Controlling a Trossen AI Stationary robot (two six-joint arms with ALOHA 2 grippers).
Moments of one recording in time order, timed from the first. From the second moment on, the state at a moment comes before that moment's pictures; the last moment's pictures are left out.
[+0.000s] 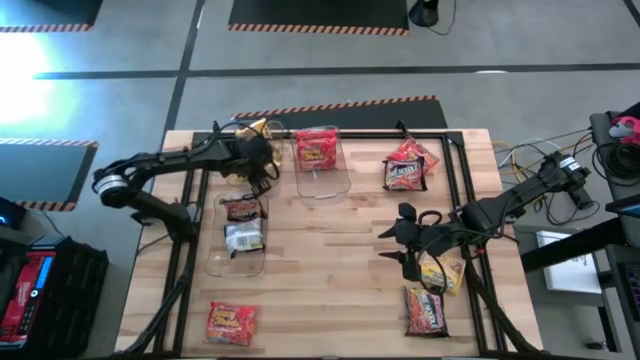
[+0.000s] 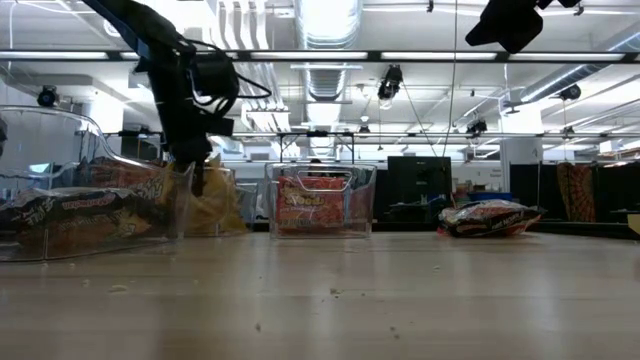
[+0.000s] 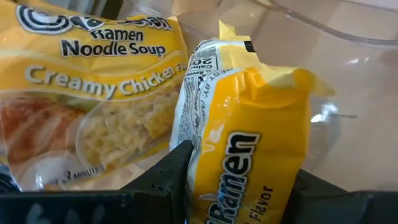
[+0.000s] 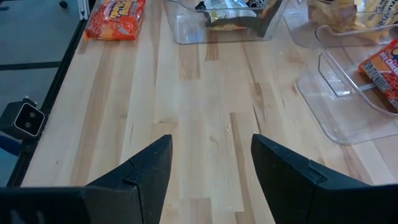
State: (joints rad) left arm 0.55 1.41 0.87 -0.65 -0.27 0.12; right arm 0.46 1.10 0.86 -0.41 0.34 0.34
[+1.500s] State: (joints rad) left arm 0.62 1.49 0.99 -0.58 -0.43 0.60; right arm 0.46 1.10 0.86 -0.41 0.34 0.34
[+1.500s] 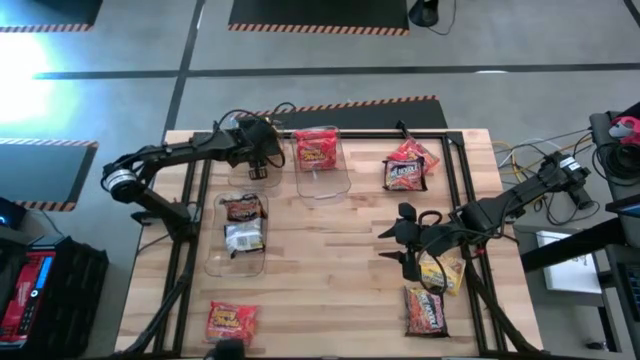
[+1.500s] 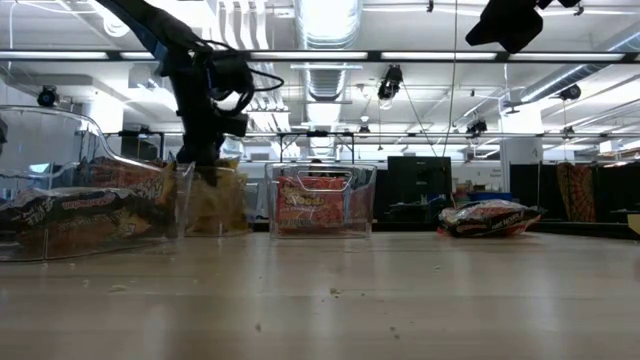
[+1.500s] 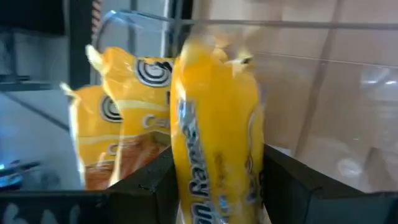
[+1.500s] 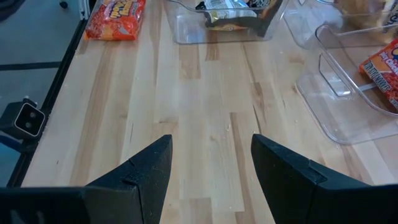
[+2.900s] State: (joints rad) left arm 0.53 1.40 1.09 -0.56 -0.52 0.46; right arm 0.46 1.10 0.86 -0.41 0.34 0.34
